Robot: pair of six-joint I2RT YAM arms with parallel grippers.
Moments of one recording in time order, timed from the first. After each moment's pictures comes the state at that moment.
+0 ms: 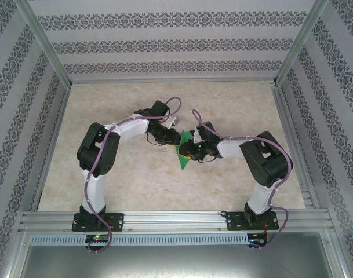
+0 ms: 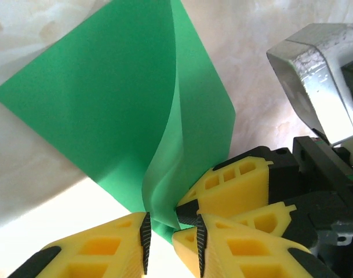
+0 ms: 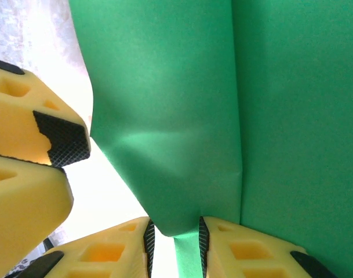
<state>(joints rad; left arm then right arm) -0.49 2.03 1.43 -0.60 0.58 -0.32 0.50 1.80 0.81 0.06 -0.60 0.82</state>
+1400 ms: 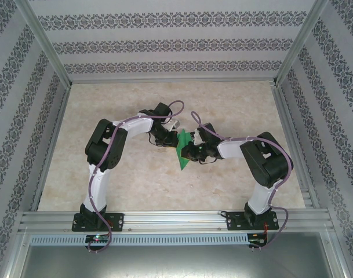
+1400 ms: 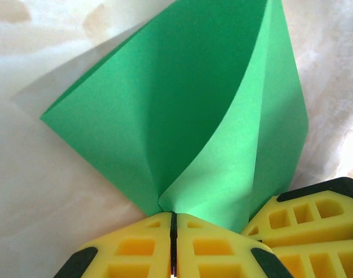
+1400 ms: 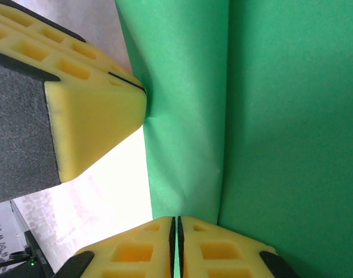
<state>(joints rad) -0.48 2.15 1.51 -0.67 0.55 -0.26 0.50 1.80 0.79 0.04 -0.59 0.75</state>
